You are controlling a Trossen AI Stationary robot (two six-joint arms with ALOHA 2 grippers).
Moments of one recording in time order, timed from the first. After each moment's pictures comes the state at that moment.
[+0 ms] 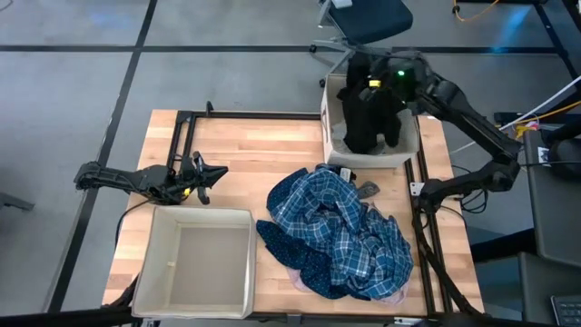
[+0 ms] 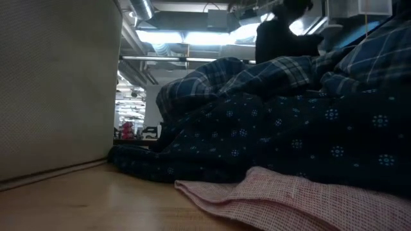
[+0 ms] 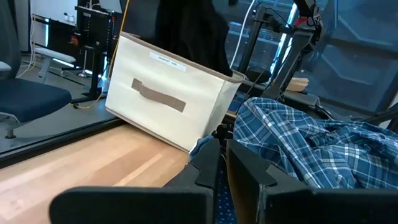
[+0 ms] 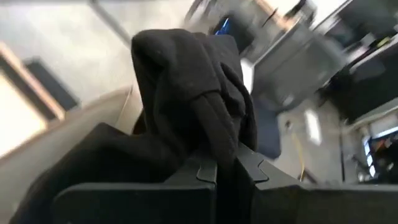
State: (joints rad) left arm -0.16 0.03 0.01 0.09 -0.53 -0.22; right arm -0.62 1.32 1.59 -0.76 0.54 -0.34
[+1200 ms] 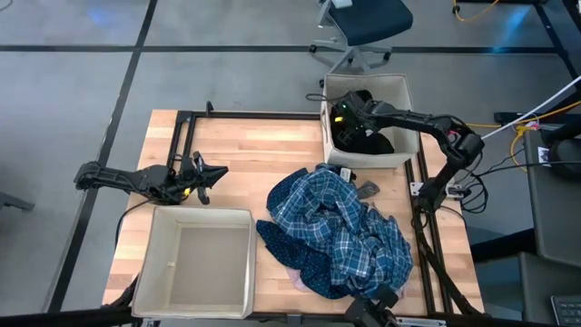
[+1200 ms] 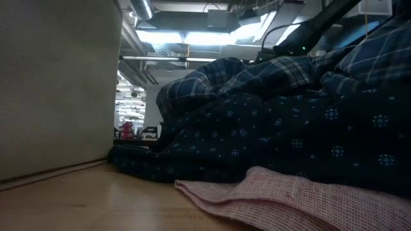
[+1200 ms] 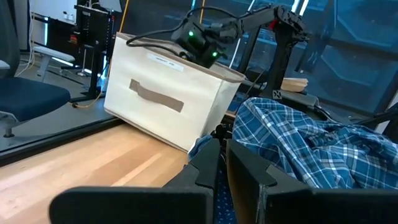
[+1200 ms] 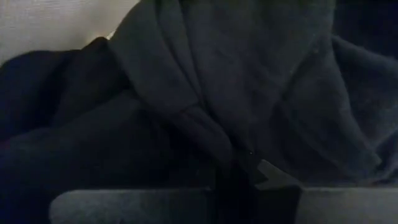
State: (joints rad) left arm -0.16 0.03 0.01 0.09 -0.53 -0.23; right arm -0.71 1.69 1.12 -0.57 0.25 -0.11
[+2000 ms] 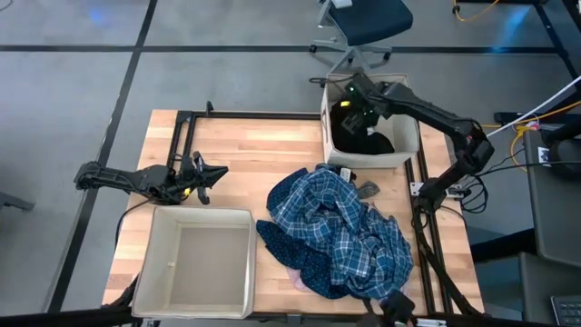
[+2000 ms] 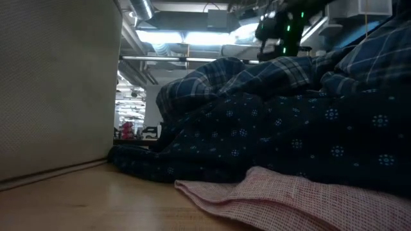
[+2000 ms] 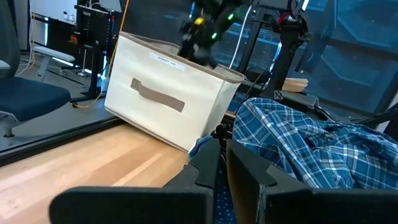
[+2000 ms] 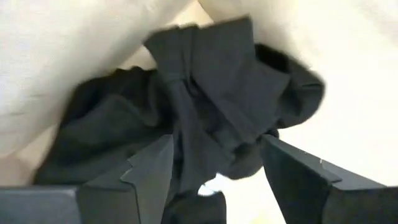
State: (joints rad) left arm -0.16 0.03 0.01 0.09 -0.53 -0.23; right arm -0.68 1.58 1.44 -0.97 0.29 -0.09
